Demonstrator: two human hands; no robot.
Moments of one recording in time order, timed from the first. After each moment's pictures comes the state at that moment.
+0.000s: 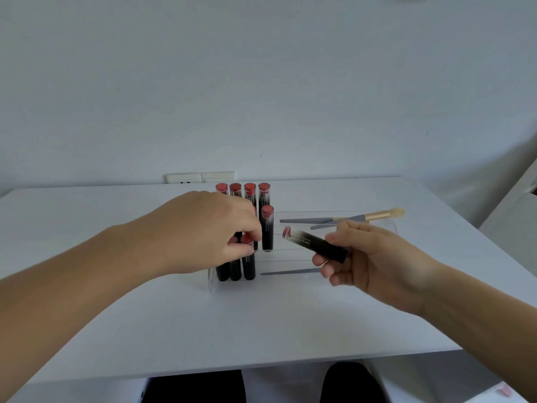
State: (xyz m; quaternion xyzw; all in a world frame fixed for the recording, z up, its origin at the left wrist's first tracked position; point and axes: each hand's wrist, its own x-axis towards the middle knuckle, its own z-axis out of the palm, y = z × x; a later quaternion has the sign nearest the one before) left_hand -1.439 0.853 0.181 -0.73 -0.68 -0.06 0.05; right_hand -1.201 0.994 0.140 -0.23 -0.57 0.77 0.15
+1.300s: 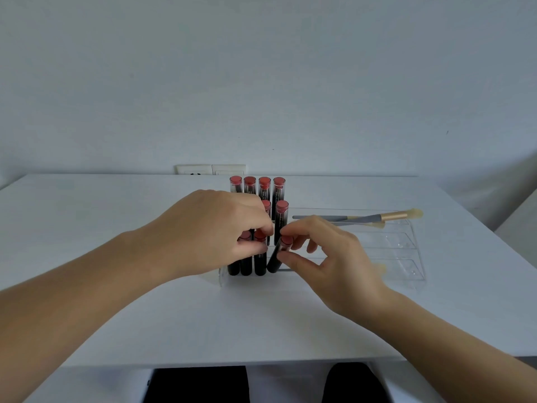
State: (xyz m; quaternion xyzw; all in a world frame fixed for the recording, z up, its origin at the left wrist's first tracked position) left_hand -1.439 0.844 0.167 -0.72 -0.67 -0.16 0.08; right_hand -1.256 0.964 0.102 -0.11 -0.88 0.23 0.39
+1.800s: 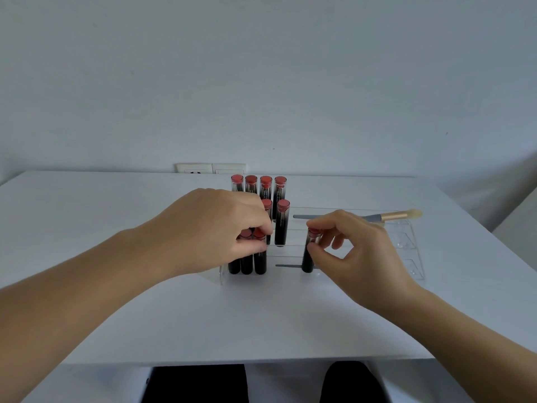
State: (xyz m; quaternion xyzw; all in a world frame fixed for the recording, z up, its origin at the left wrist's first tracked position) left_hand -1.441 0.842 0.165 -0.71 -0.67 -0.17 0.07; right_hand -1.235 0.972 0.117 -0.18 -0.87 0.24 0.38
